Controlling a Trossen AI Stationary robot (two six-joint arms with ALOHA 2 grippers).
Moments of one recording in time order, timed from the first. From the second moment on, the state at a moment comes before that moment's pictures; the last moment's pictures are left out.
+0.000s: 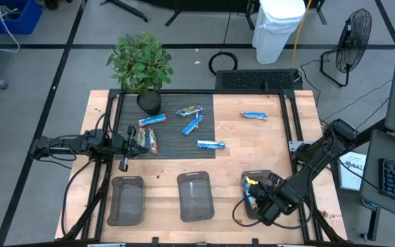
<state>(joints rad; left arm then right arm) -0.02 0.01 0.03 0.00 0.10 0.05 0.79 1.58 1.18 -1.09 0.15 1.32</state>
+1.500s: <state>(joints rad) -0.02 0.01 0.03 0.00 0.10 0.05 0.72 1.19 0.92 -0.97 1.08 0.90</state>
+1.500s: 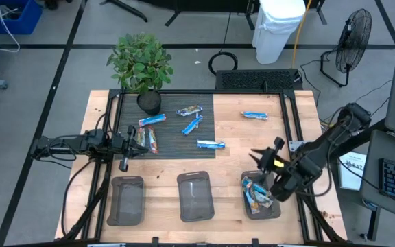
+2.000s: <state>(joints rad) -0.02 0.01 0.03 0.00 0.10 0.05 0.41 0.99 0.57 -0.38 0.91 0.52</state>
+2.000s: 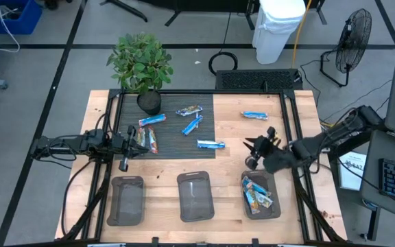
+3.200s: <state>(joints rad) -0.02 0.01 0.03 0.00 0.10 0.05 -0.61 1.14 0.57 -0.58 0.25 0.20</state>
